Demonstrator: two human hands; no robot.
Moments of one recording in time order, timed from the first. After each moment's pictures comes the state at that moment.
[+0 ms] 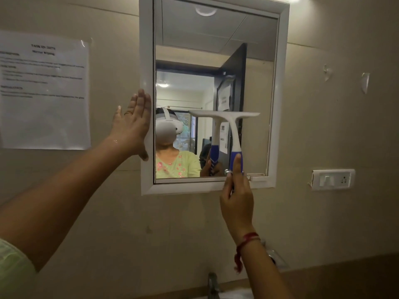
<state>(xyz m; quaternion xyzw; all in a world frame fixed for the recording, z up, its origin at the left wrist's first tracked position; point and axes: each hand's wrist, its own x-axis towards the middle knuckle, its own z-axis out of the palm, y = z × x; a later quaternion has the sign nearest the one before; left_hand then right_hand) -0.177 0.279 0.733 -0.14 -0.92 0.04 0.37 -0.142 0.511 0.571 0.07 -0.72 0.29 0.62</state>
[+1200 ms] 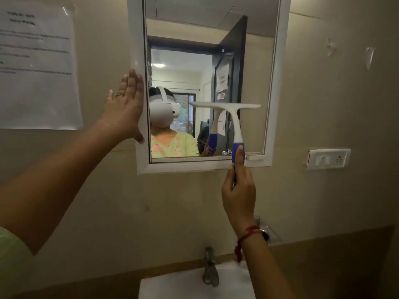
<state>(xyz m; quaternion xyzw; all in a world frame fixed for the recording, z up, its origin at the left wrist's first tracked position) -0.174 0.279 0.720 -0.16 -0.92 0.00 0.37 -0.127 0.517 0.543 0.04 -0.73 0.31 0.61</state>
